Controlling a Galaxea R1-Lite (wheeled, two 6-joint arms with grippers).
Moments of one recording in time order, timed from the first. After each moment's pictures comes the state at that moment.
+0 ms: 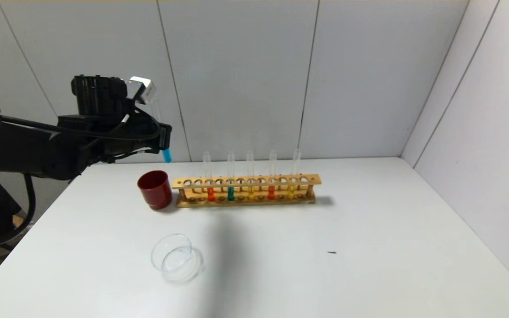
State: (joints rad) left arm -0.20 1.86 -1.21 -0.42 -0.01 0.12; right arm 0.00 0.00 0.00 -0.01 0.01 0.00
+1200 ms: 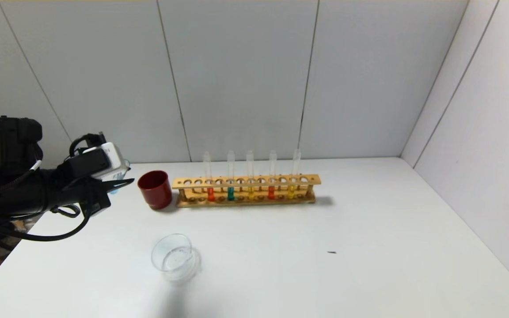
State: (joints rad) left arm 0.00 1.55 -0.76 -0.36 -0.39 1.09; right arm 0.00 0.00 0.00 -0.01 0.01 0.00
